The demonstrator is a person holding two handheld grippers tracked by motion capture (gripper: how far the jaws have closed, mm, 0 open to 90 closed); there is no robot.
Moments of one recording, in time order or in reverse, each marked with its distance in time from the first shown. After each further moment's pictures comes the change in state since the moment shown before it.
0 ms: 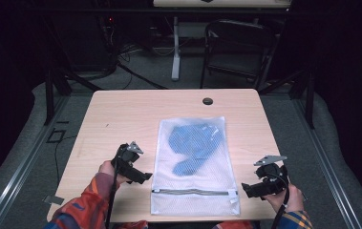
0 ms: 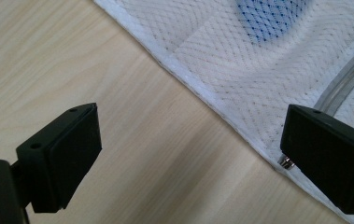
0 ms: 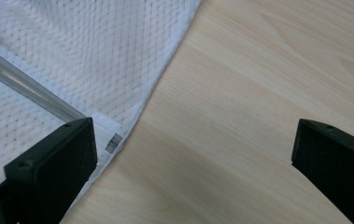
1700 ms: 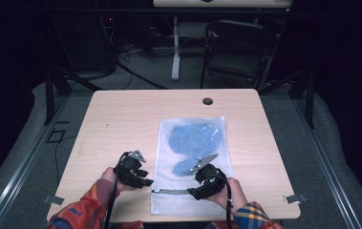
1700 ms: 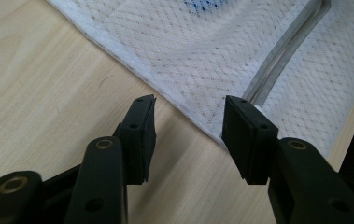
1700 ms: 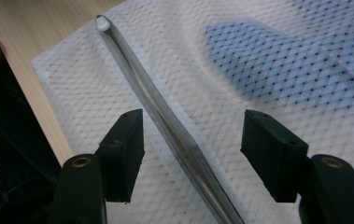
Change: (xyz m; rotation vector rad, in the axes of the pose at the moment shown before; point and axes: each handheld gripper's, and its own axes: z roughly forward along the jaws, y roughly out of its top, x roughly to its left) left arm -0.015 -0.010 0.008 0.052 -0.165 0.015; right arm 0.129 0.073 0.051 0.000 0.340 -0.315
